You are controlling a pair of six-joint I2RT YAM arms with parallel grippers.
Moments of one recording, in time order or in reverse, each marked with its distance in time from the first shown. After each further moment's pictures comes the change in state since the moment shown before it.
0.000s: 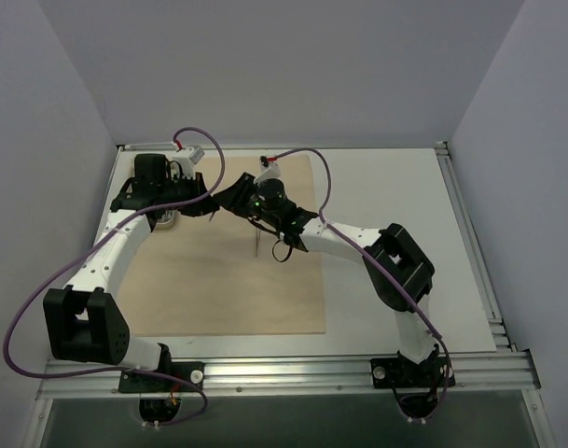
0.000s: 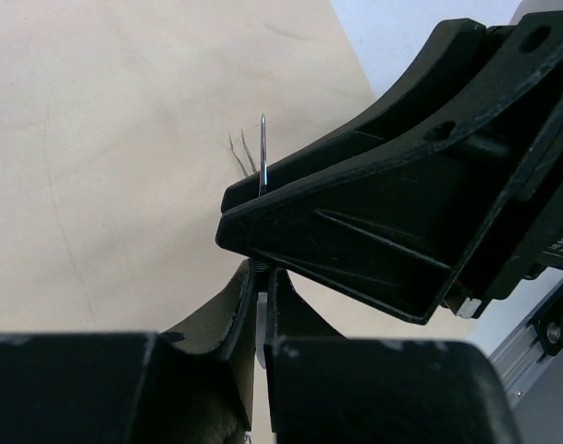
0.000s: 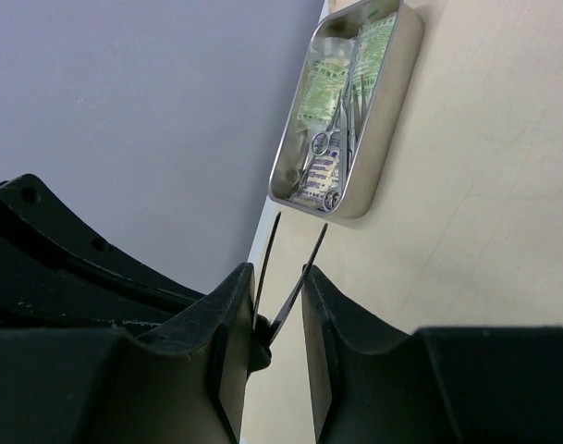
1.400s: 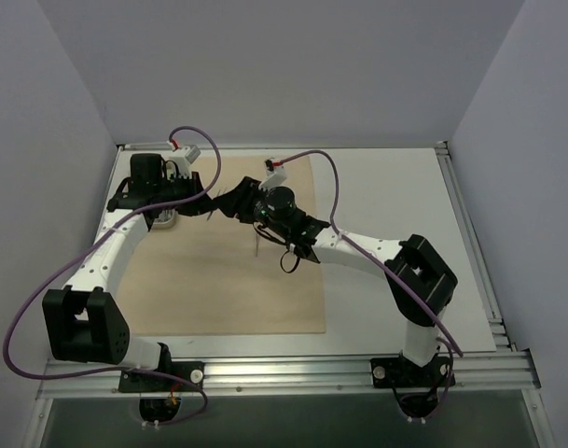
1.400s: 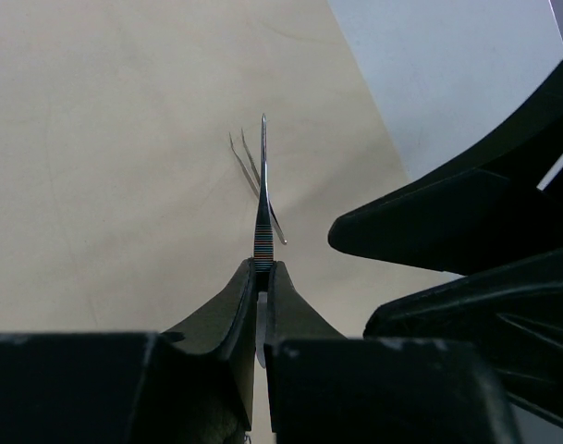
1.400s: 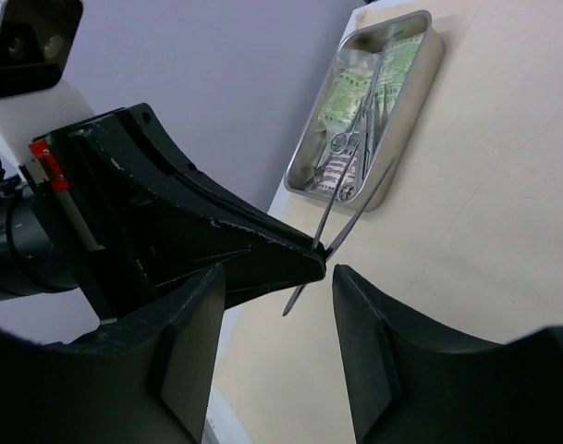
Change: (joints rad) left arm 0.024 -0.005 0.000 -0.007 0.029 -0.002; right arm 0.045 -0.179 -0.148 0.022 0.061 -0.105
